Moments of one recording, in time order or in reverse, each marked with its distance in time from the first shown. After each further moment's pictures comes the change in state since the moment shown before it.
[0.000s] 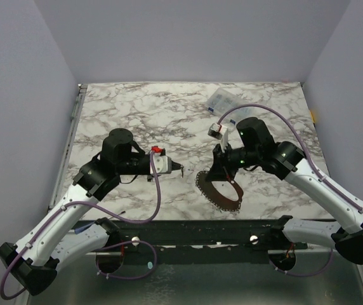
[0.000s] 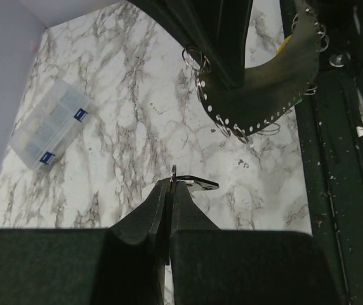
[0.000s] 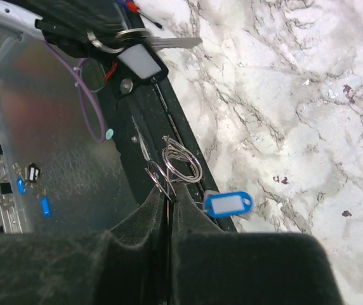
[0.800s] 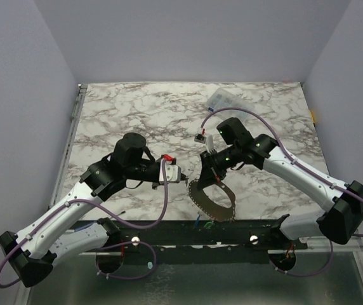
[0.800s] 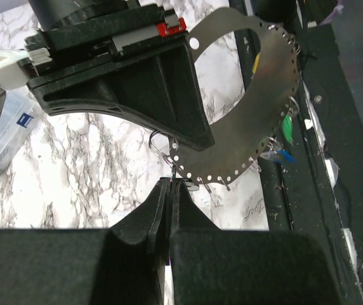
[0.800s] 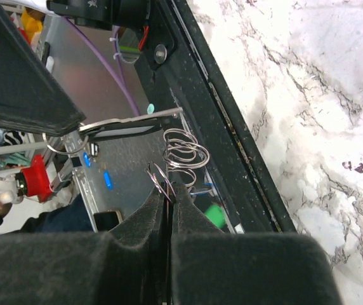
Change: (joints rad) left arm -0.121 0.035 0.023 -0.085 -0.033 -0.006; right arm 0.000 0.221 0.006 -0.015 -0.172 0.120
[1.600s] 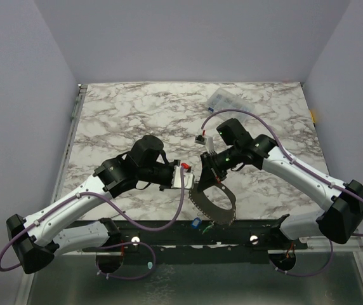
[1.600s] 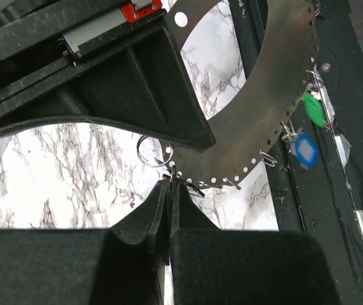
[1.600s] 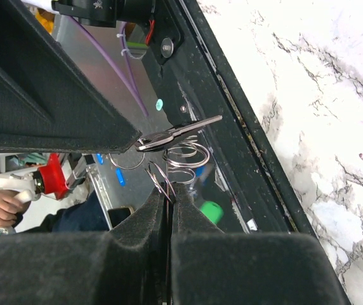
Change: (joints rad) left arm -0.120 0.104 0.034 -0.055 -0.137 0.091; right arm 0.000 0.006 -0.011 -0.010 -0.027 0.039
